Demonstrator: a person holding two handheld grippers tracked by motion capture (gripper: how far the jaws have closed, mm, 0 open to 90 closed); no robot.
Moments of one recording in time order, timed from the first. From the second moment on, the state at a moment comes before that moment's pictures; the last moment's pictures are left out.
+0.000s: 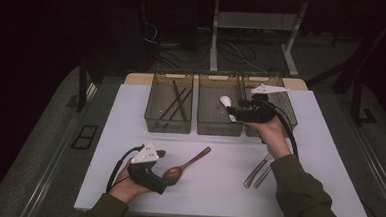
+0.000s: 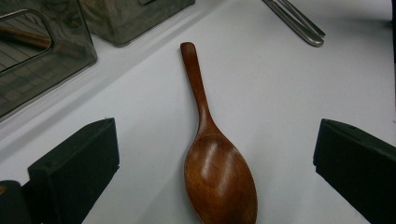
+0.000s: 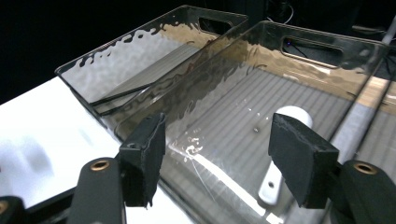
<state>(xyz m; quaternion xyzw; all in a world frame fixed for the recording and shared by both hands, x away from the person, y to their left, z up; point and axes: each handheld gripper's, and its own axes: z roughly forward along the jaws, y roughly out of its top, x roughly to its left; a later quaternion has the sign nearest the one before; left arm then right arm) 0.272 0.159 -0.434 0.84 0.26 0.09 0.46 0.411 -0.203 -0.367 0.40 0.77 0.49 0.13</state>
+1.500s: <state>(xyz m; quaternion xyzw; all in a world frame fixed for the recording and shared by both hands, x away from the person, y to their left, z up) 0.273 0.160 -0.430 0.84 0.26 0.10 0.46 0.272 -0.294 -0.434 0.37 0.79 0.48 0.12</state>
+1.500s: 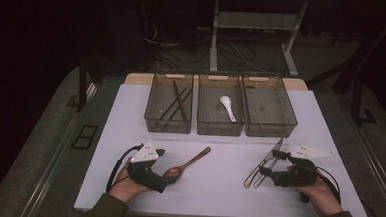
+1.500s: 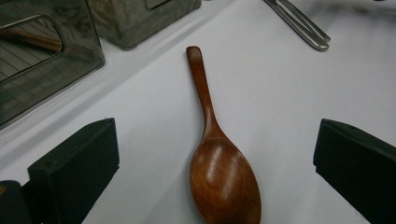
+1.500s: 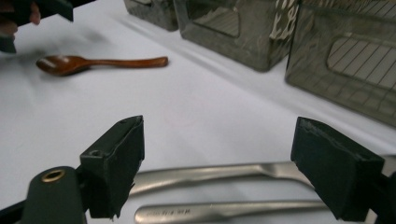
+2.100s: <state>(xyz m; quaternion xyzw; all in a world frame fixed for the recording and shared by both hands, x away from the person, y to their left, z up) 0.280 0.158 -0.437 0.85 0.29 0.07 0.42 0.256 -0.302 -0.443 0.36 0.79 0.48 0.12</state>
